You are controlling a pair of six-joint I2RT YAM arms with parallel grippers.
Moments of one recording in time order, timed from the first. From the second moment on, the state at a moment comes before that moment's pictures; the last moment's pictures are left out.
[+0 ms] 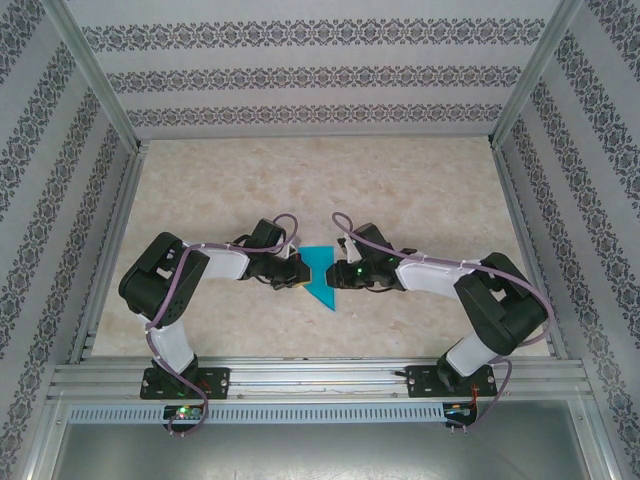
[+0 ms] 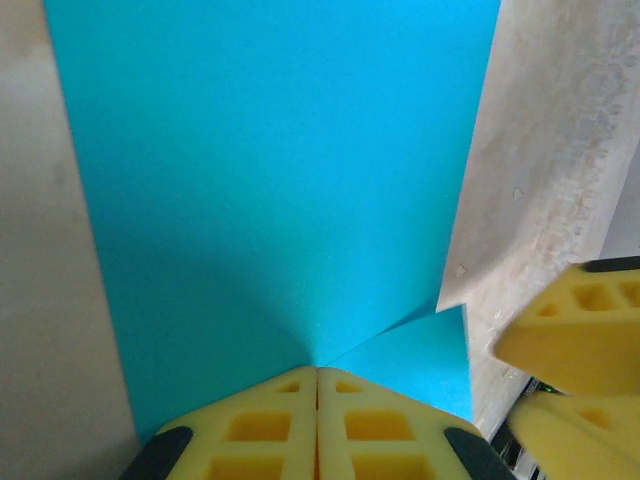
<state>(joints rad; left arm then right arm) -0.50 1.80 0.79 0.01 0.65 -0.76 0.62 1.56 0.72 -0.11 -0.42 0.60</state>
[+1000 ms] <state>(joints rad) -0.50 1.80 0.79 0.01 0.65 -0.76 0.69 1.60 0.74 -0.20 -0.55 0.84</state>
